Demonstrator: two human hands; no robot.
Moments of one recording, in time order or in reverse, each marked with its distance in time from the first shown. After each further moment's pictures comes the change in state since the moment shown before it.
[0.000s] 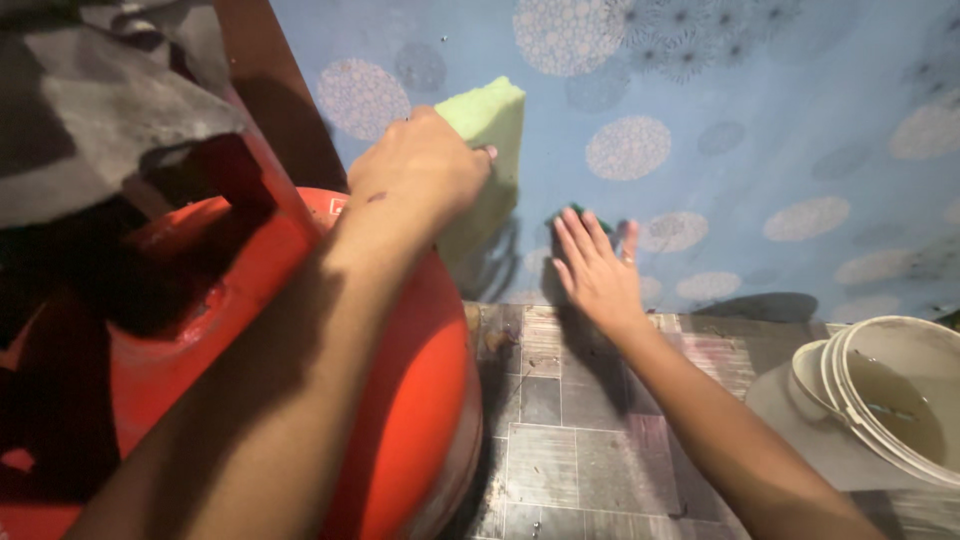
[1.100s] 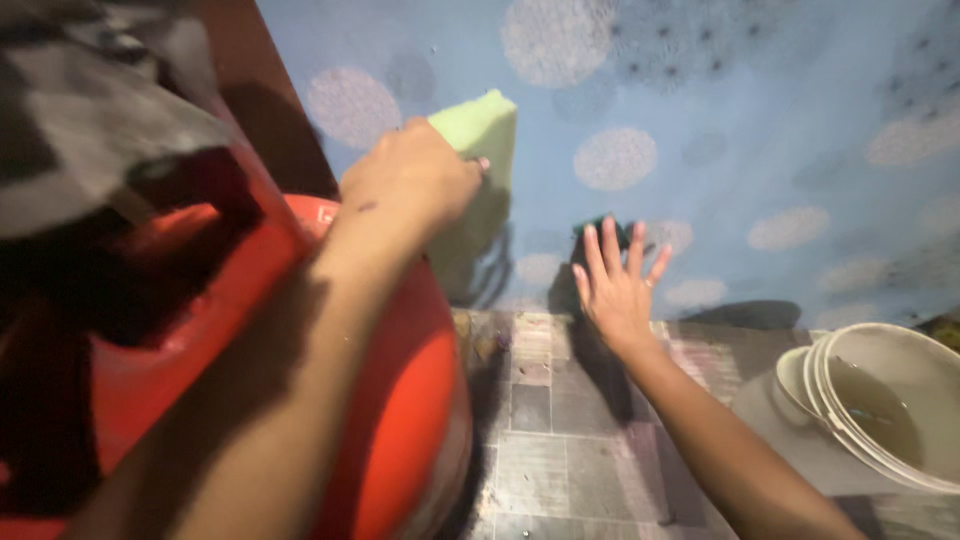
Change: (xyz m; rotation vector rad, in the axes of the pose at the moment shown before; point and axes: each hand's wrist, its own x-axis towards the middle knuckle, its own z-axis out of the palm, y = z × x) left_hand 0.001 0.003 0.000 0.012 -0.026 0.012; right_hand -0.043 0.005 0.014 0.003 0.025 0.202
